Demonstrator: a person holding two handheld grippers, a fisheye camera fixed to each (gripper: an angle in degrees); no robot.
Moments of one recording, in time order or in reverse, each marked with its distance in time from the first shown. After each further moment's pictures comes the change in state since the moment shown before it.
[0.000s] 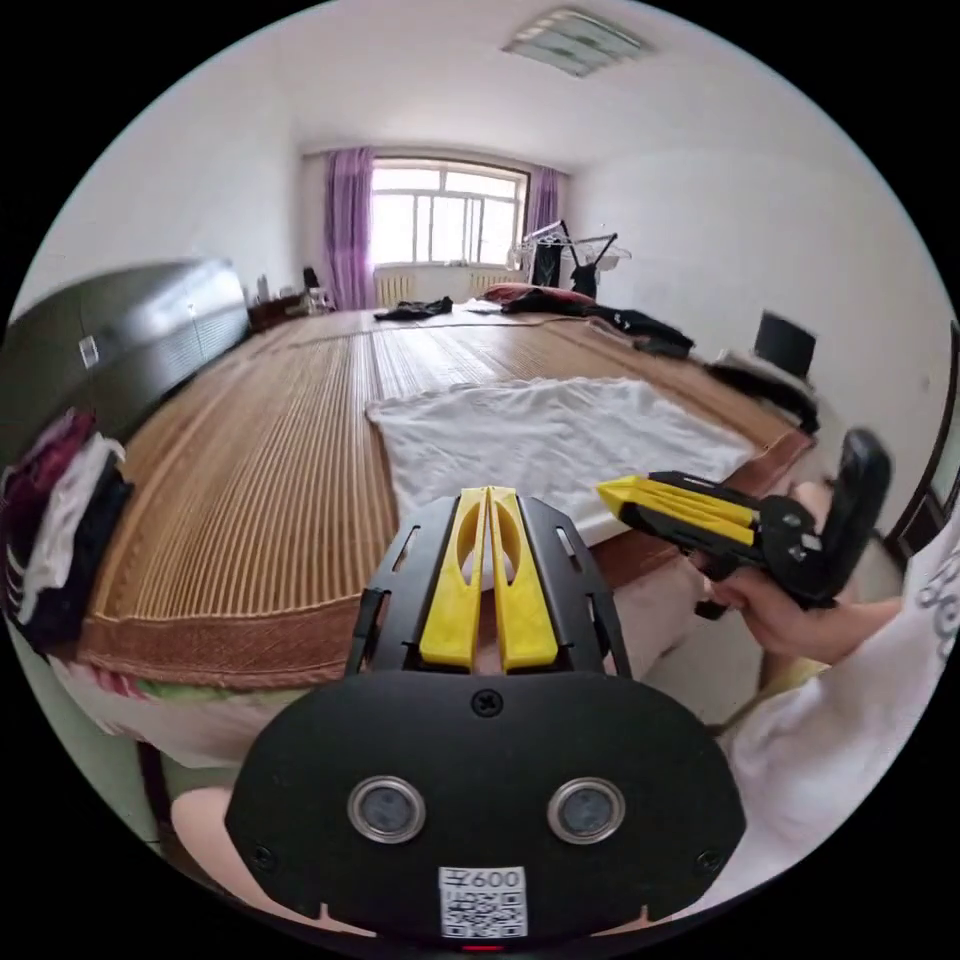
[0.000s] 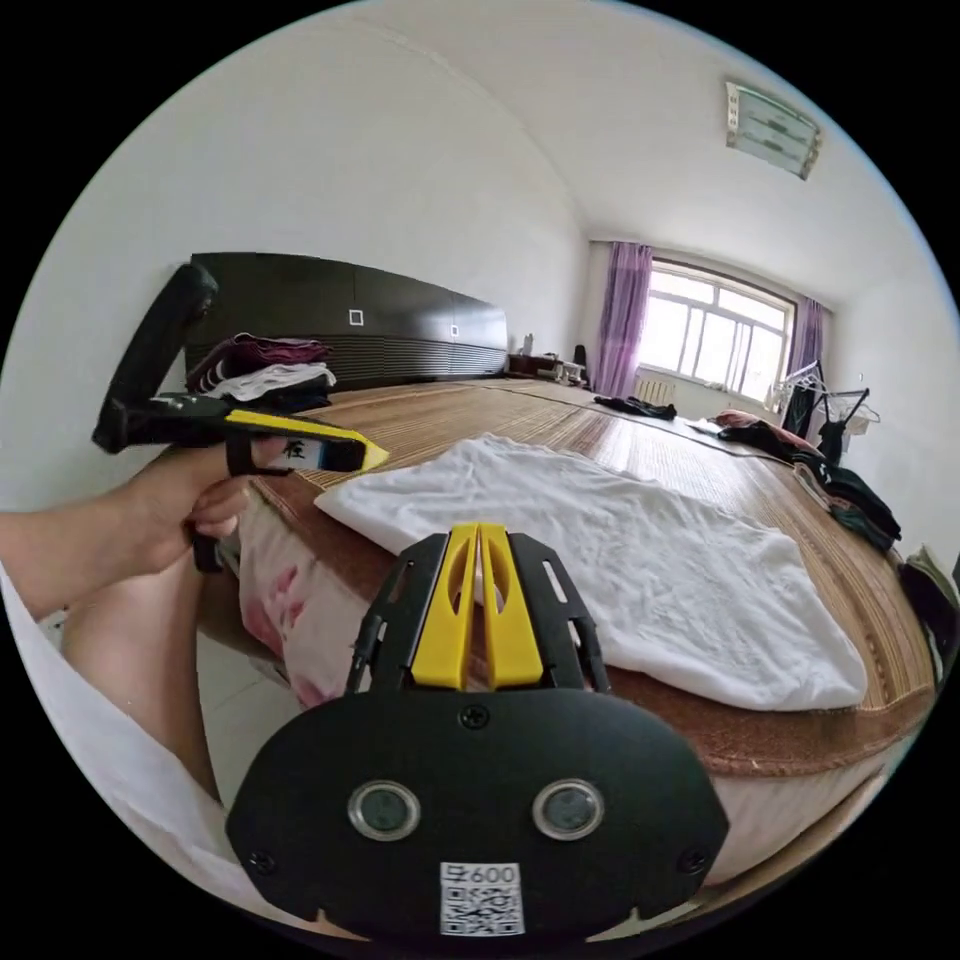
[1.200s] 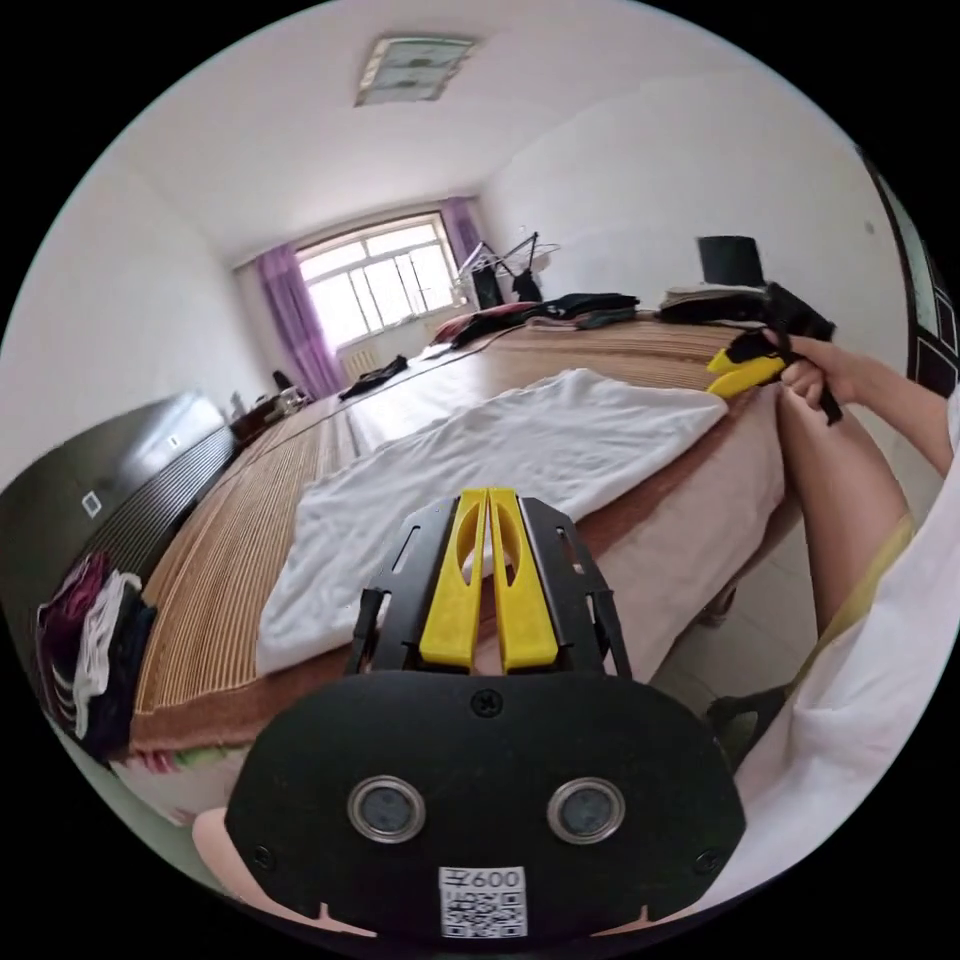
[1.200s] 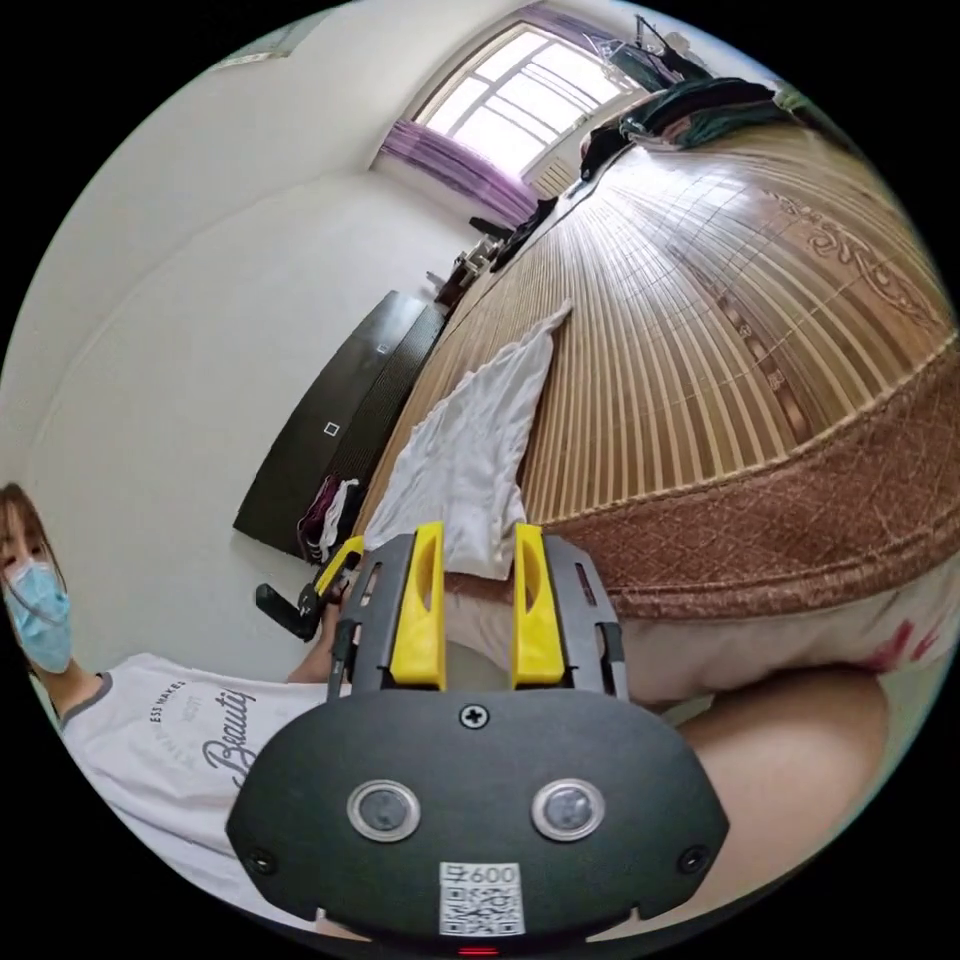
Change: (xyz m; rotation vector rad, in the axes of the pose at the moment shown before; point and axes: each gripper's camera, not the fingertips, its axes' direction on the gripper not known) left arm -0.025 0.195 0.328 0.128 -0.060 0.325; right arm 0.484 -0.156 -0.226 -0.291 -0.528 0.873
